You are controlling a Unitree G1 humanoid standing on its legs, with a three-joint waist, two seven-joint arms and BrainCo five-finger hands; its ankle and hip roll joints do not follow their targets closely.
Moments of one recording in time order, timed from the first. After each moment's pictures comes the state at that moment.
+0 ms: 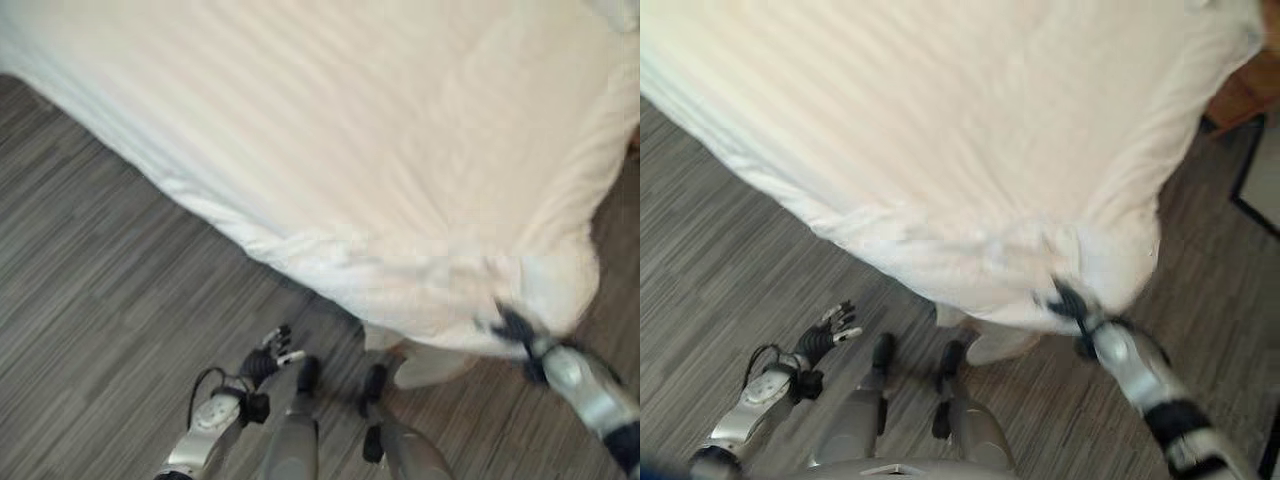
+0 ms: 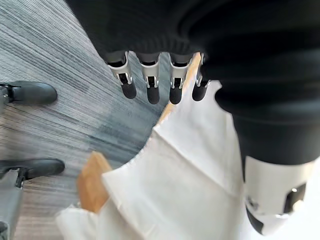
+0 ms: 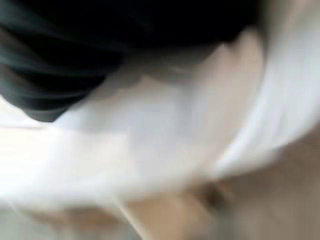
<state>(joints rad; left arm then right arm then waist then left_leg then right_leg) 0.10 0.55 -0.34 0.37 -0.50 -0.10 -0.11 0.17 -0.64 0.29 0.57 -0.28 -0.18 0.11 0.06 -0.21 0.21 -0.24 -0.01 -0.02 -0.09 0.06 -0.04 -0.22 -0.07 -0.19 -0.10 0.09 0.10</state>
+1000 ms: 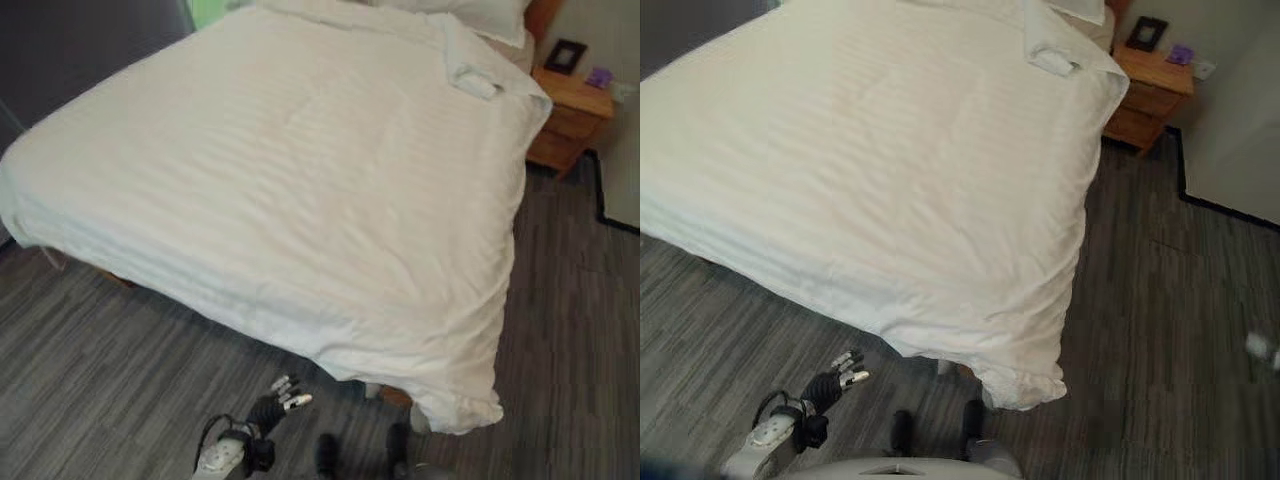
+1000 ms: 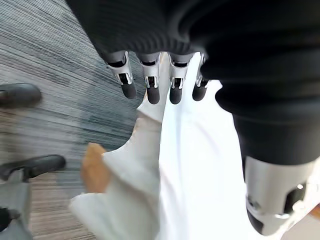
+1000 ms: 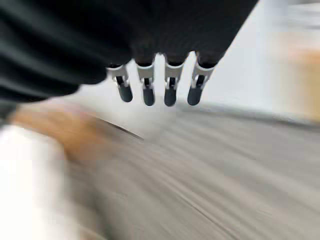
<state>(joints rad) 0.23 0.37 -0.26 0.43 -0.49 -0.05 -0.16 0.25 -1.00 -0.55 0.34 0.03 0.01 0.02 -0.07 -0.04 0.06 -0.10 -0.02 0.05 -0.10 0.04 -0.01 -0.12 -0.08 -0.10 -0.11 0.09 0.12</state>
